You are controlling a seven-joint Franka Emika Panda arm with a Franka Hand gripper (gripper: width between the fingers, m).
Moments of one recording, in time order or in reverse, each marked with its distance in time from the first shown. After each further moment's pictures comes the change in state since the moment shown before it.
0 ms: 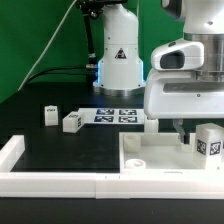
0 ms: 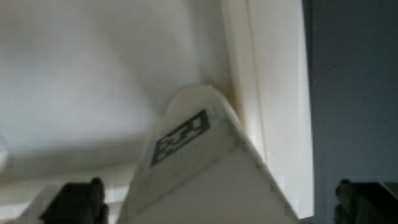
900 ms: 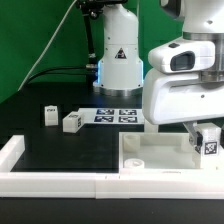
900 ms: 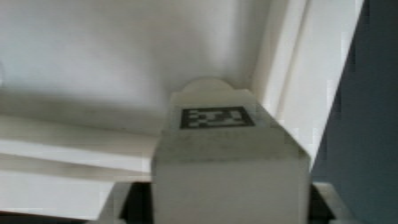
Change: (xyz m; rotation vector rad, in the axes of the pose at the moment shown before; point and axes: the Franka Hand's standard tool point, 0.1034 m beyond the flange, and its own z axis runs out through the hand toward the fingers) arm 0.000 0.002 0.000 -0.005 0.001 -0.165
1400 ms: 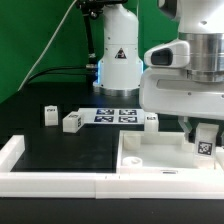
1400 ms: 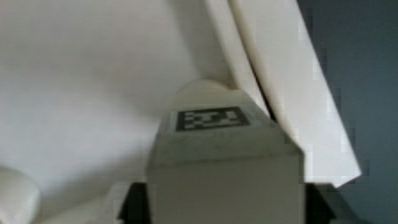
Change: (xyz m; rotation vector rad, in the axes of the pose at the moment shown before) arm -0.003 0.008 0.000 -0.008 0.006 0.716
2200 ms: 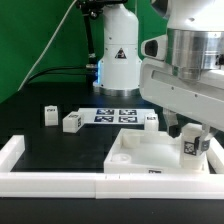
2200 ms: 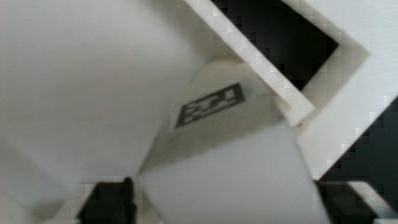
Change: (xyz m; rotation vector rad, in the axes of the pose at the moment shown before) arm 0.011 0.022 -0.002 -0.047 0.062 0.432
